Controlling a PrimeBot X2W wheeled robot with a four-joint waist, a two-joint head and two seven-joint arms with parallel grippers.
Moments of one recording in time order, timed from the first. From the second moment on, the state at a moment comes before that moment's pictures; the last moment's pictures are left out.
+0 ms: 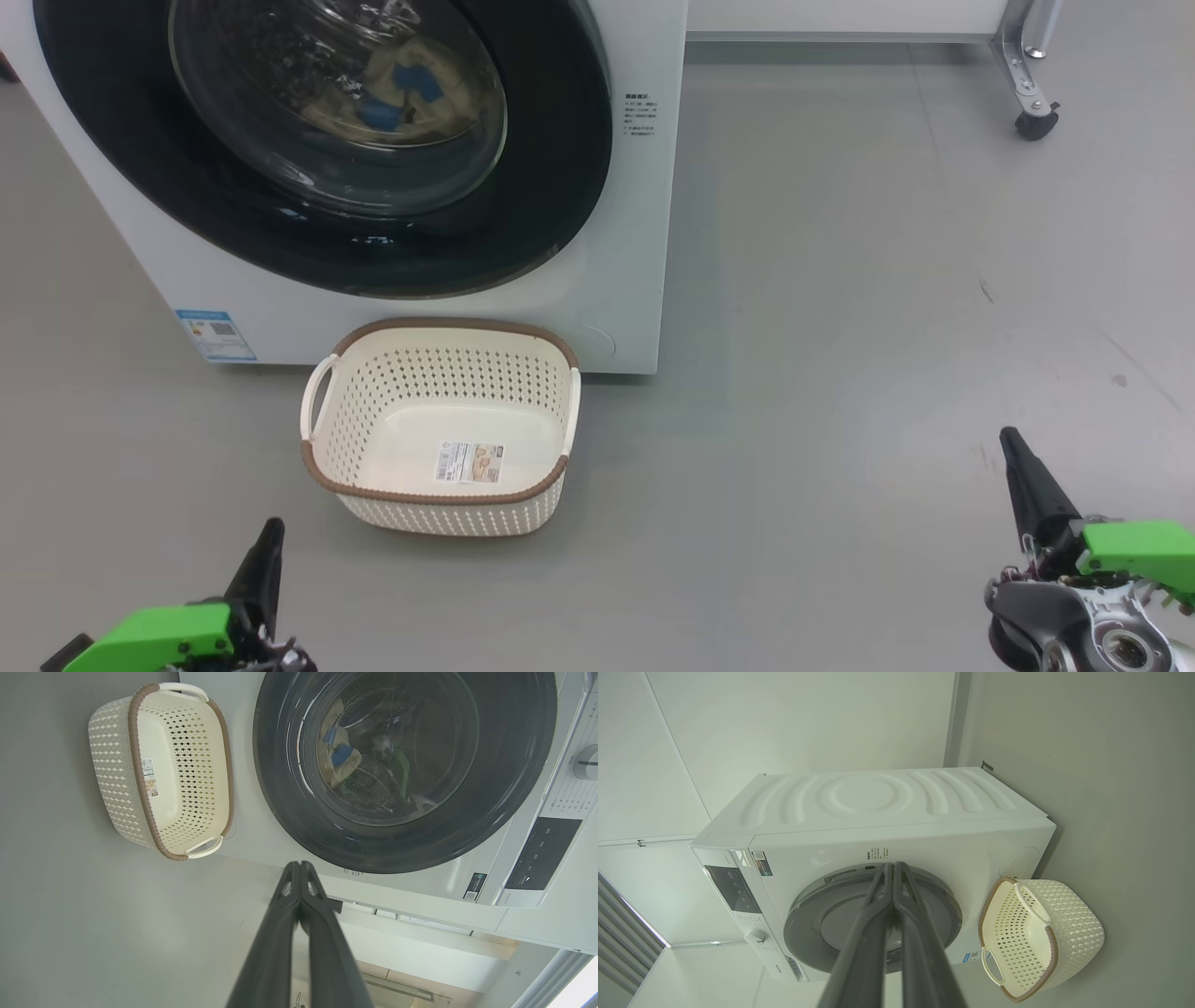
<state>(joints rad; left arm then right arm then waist) -0.06 0.07 0.04 0.28 -1.64 -0.13 0.08 -0.05 -0.04 -0.13 0.29 1.60 0.13 0.11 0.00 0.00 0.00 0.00</state>
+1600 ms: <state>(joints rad) -0.06 0.06 0.05 0.28 -1.64 -0.13 0.09 -0.05 -0.04 -0.13 0.29 1.60 0.13 0.11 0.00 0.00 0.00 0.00</state>
